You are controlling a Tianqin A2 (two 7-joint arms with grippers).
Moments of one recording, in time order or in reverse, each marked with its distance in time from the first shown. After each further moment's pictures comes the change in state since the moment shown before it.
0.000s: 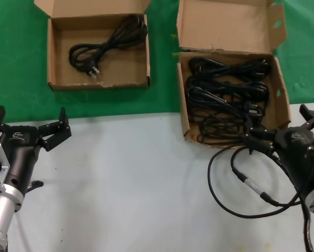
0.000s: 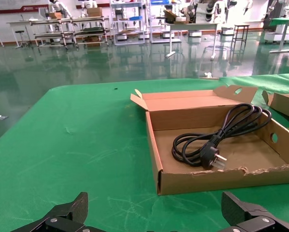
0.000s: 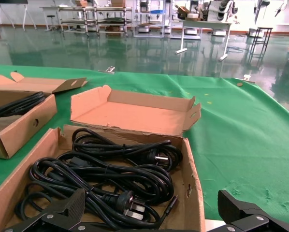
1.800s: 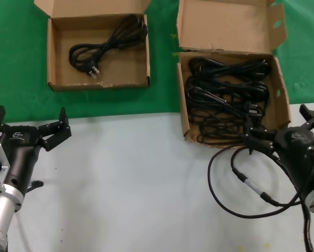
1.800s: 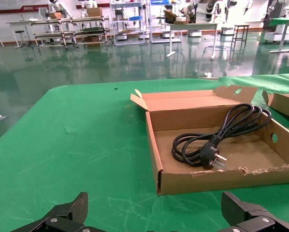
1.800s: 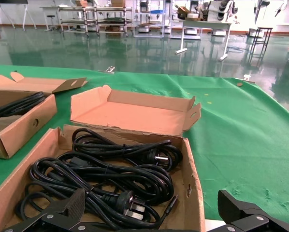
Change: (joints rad) left arm 0.000 0.000 0.000 0.000 0.000 0.000 0.000; right arm 0.000 0.000 0.000 0.000 0.000 0.000 0.000
